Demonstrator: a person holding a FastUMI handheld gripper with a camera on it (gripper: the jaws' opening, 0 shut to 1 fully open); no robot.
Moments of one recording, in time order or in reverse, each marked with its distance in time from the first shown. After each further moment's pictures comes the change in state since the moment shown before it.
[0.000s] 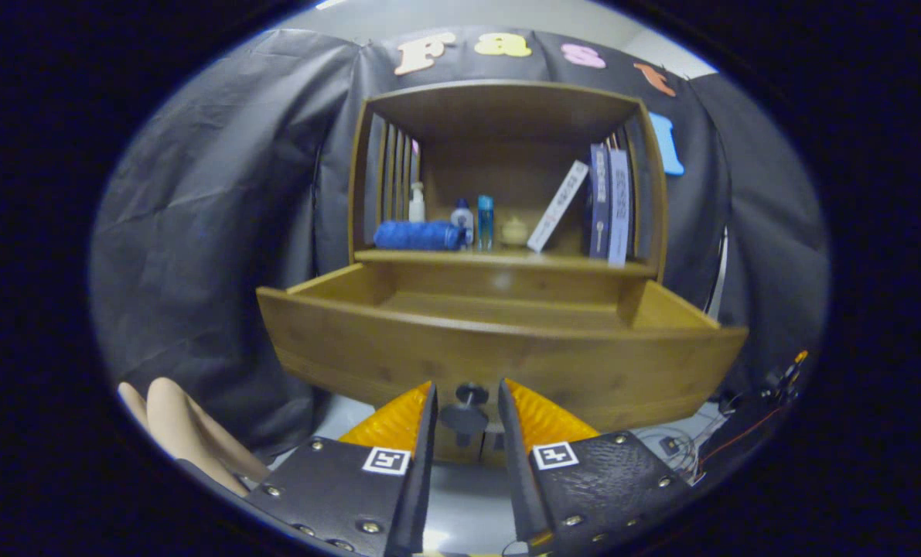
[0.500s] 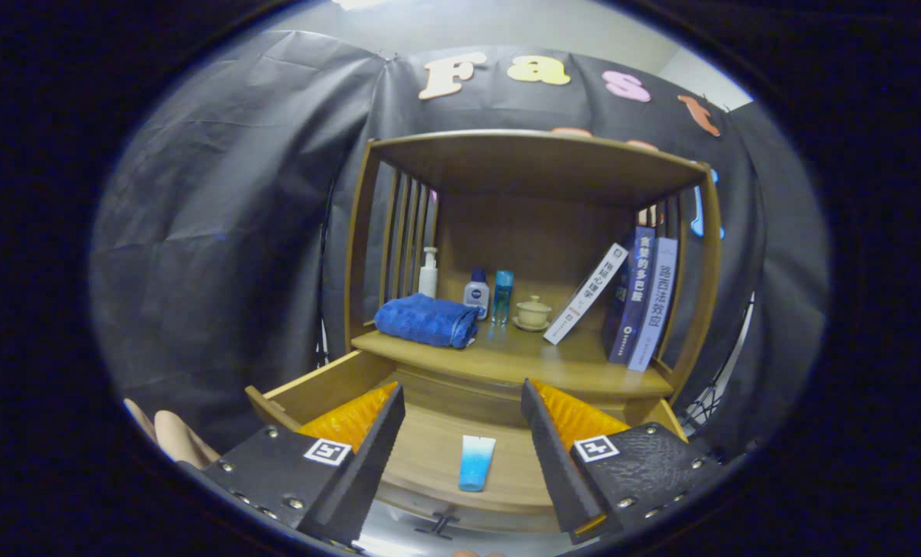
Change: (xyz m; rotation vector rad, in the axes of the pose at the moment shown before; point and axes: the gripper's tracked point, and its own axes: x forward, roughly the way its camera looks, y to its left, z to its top) arm 0.103 0.000 0.107 -0.095 0.044 0.083
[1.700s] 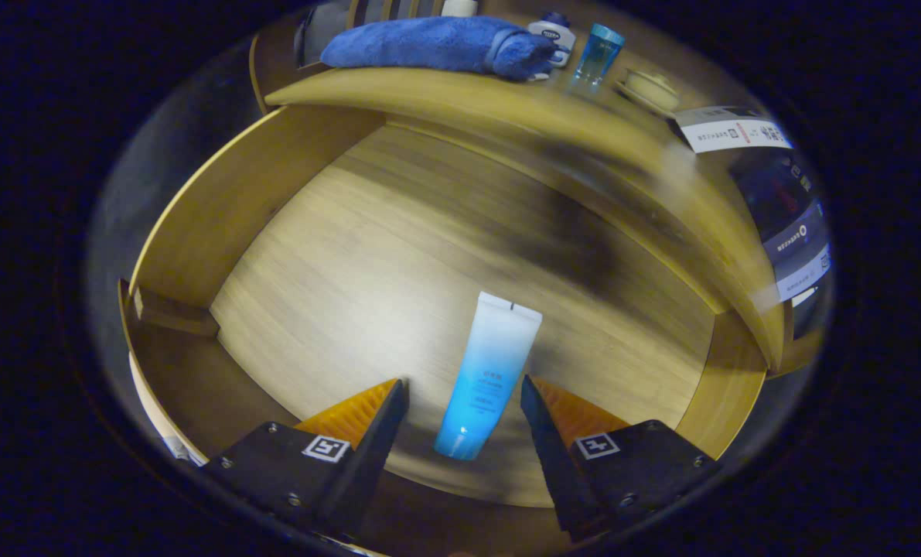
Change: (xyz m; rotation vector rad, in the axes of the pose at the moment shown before) arm 0.083 -0.009 -0.187 -0.194 1.027 0.112
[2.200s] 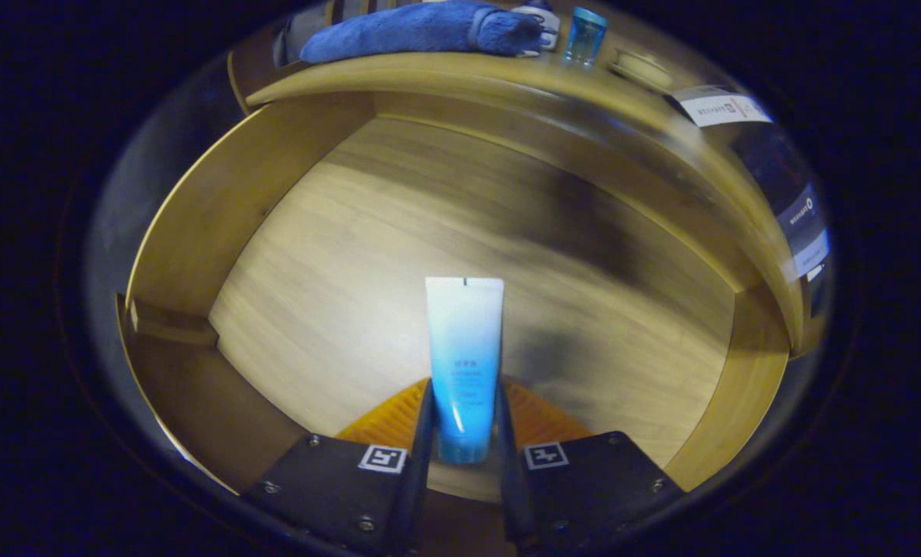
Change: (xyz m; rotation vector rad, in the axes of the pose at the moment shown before) arm 0.008 0.008 -0.002 0.065 -0.024 0.048
